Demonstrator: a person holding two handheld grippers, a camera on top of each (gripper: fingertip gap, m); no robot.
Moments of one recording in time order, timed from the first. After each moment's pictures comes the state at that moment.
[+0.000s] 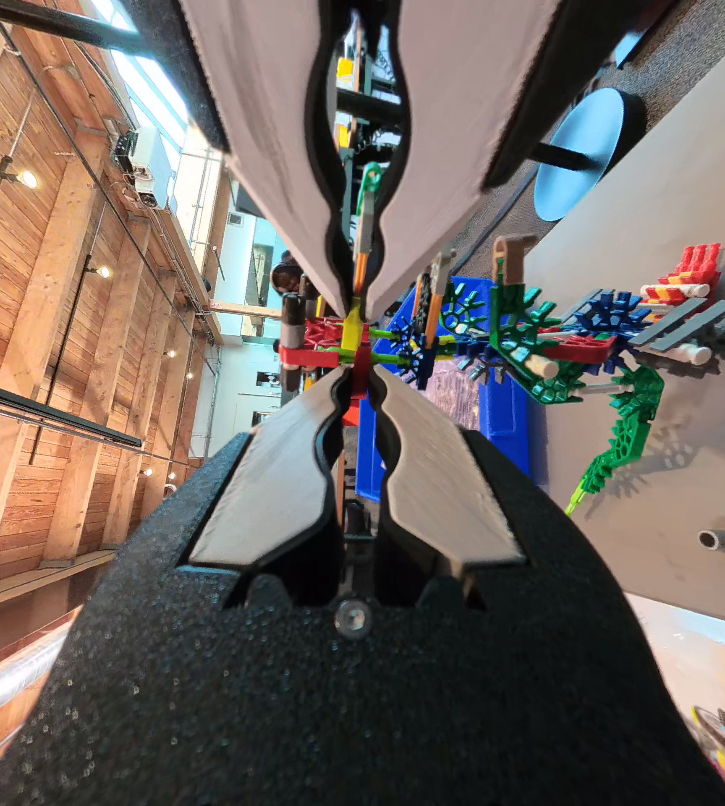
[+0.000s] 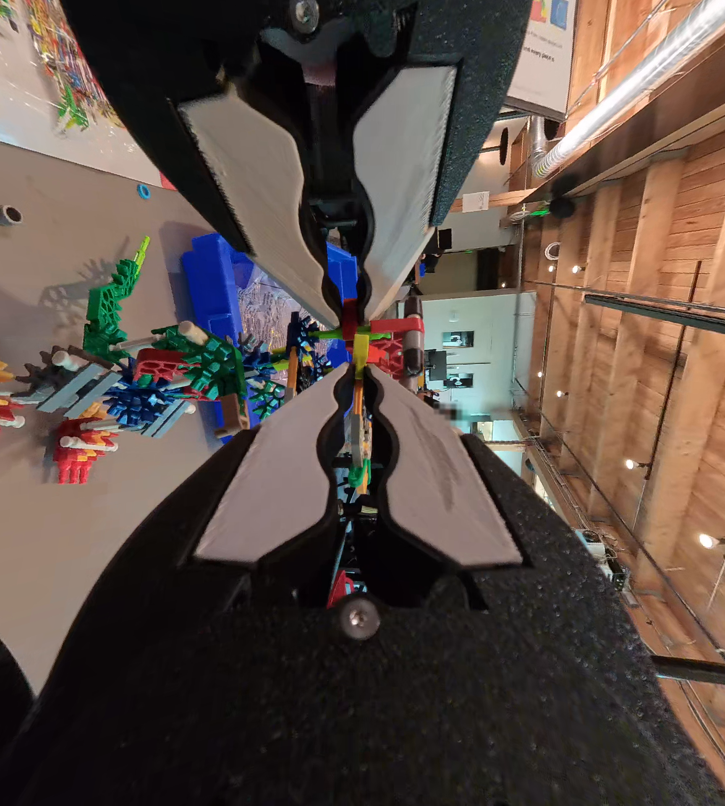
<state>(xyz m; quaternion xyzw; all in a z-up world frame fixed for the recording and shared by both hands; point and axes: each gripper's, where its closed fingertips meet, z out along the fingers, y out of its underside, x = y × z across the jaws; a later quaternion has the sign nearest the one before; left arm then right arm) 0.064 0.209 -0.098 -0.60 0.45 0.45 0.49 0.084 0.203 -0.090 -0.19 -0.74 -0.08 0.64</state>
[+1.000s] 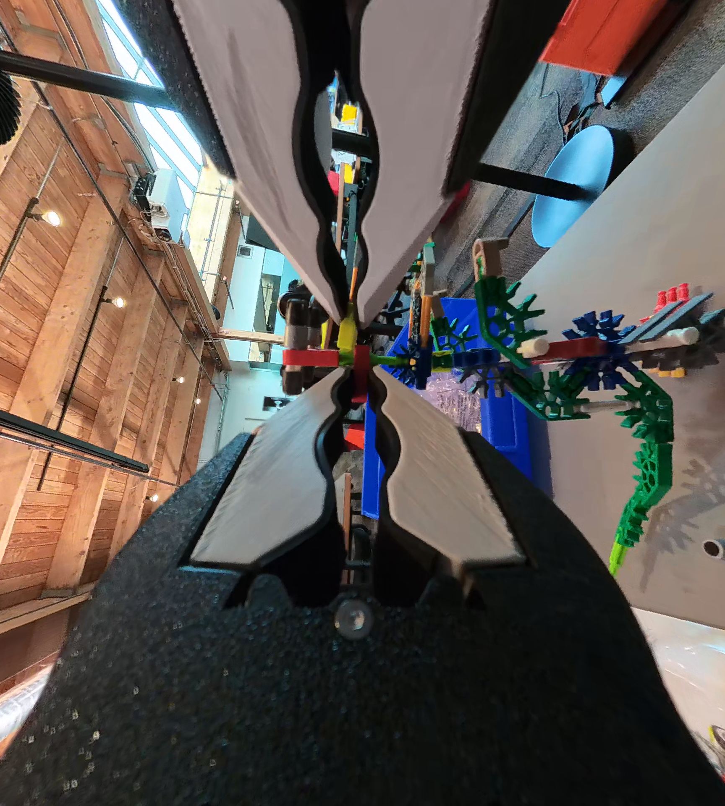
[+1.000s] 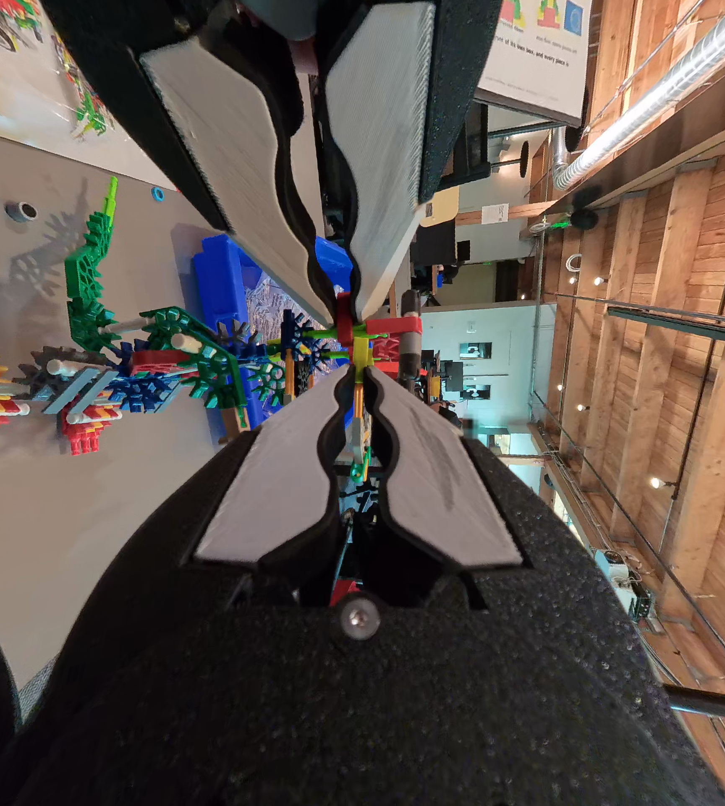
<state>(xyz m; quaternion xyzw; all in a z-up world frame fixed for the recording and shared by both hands) 0.074 0.205 -0.095 -0.57 0.47 0.44 0.51 0.084 0.207 -0.088 -0.19 -0.75 -0.07 0.62</state>
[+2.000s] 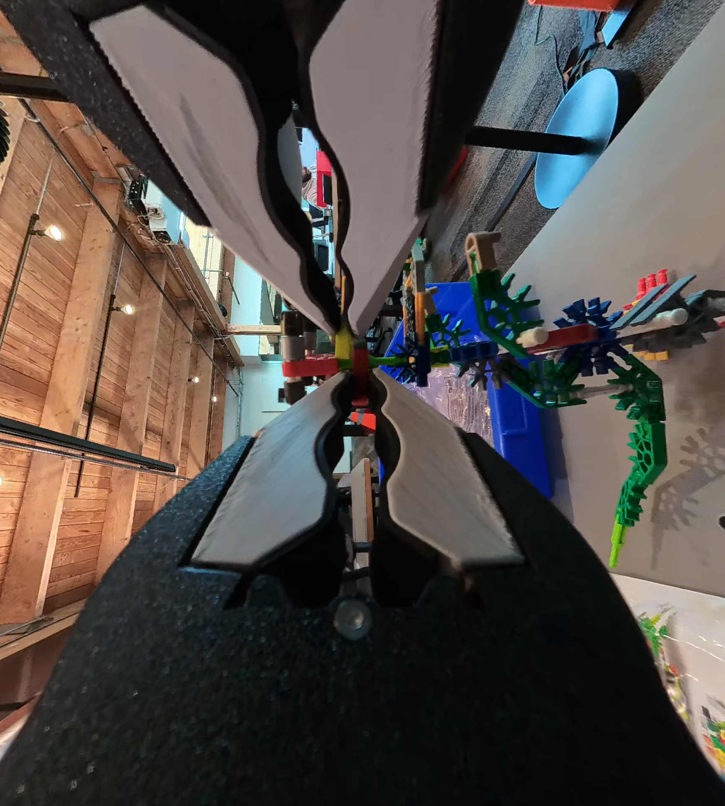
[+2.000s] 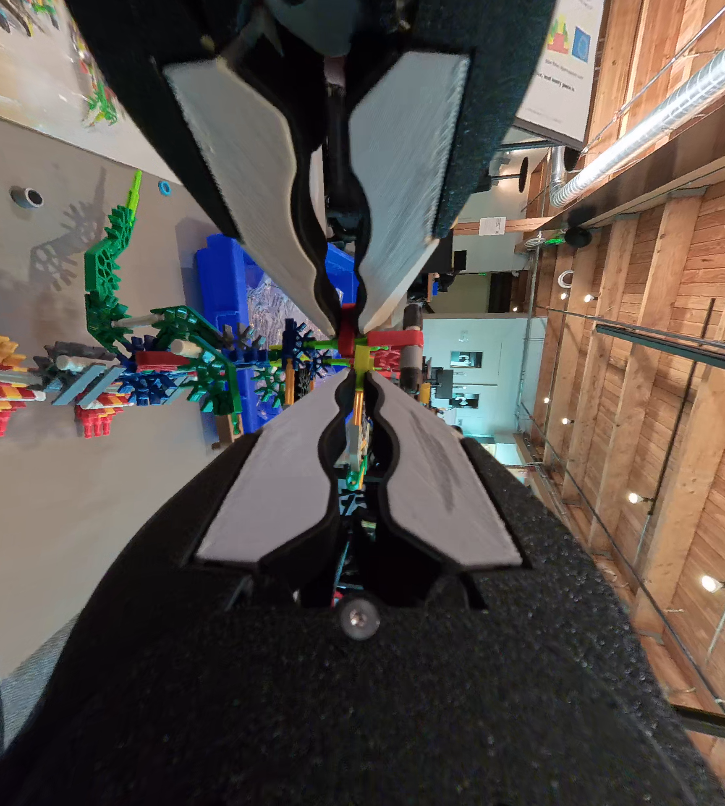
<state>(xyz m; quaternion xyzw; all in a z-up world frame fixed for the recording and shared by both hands) 0.077 0.205 -0.097 -0.57 0.49 0.48 0.47 0.082 0.204 -0.091 -0.16 -0.76 -0.08 0.62</state>
